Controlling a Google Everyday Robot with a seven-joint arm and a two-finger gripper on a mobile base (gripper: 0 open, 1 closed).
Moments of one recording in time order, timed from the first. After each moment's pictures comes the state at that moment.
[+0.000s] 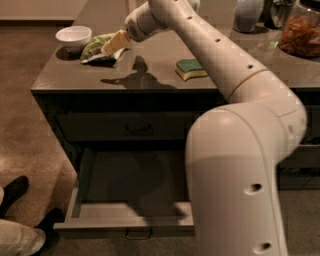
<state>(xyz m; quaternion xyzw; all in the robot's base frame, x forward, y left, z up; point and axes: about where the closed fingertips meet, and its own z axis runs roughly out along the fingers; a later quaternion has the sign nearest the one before) 0.850 0.105 0.921 -0.43 0.76 0.15 0.46</state>
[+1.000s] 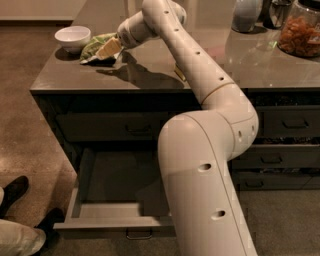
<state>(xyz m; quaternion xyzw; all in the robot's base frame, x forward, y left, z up) 0.879 0.147 0.883 -0.46 0.74 0.20 0.45</state>
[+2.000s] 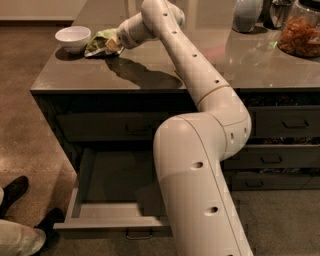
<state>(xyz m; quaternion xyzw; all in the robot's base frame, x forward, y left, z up) 0.889 0.151 0.878 -0.46 0.73 0.20 0.46</state>
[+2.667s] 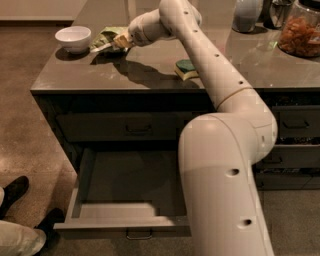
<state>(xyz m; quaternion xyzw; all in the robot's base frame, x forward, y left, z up) 0.873 0.118 0.902 -0.47 0.70 0.21 0.50</state>
